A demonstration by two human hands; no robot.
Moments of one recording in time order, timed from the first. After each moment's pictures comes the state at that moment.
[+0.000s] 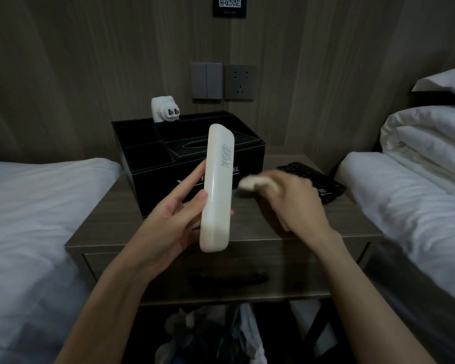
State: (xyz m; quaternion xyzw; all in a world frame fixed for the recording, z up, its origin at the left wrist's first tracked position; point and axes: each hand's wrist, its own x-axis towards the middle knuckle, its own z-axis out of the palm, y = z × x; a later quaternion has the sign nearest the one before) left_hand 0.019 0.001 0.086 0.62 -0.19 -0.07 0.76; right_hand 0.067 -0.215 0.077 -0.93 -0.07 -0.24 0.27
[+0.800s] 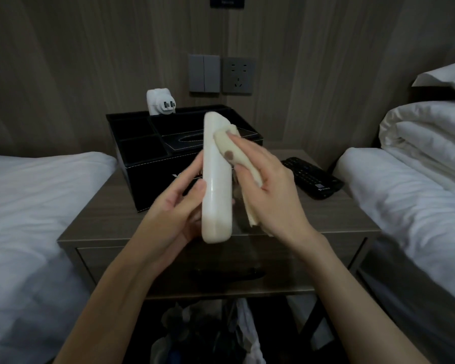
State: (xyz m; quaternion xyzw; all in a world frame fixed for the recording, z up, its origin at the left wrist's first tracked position) left_hand 0.020 -0.008 0.081 0.60 -0.19 -0.04 0.78; right_hand 0.045 -0.176 0.094 -0.80 -0.24 -0.29 0.47
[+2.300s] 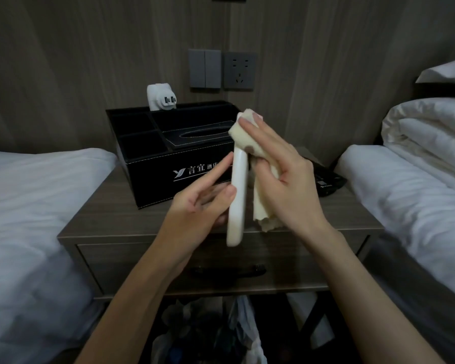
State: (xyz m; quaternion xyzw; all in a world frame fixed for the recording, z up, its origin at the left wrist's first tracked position) left_hand 0.014 -0.032 0.081 0.67 -0.18 0.02 0.72; right_hand 0.041 -0.187 0.100 -0.79 -0.26 -0.31 0.46
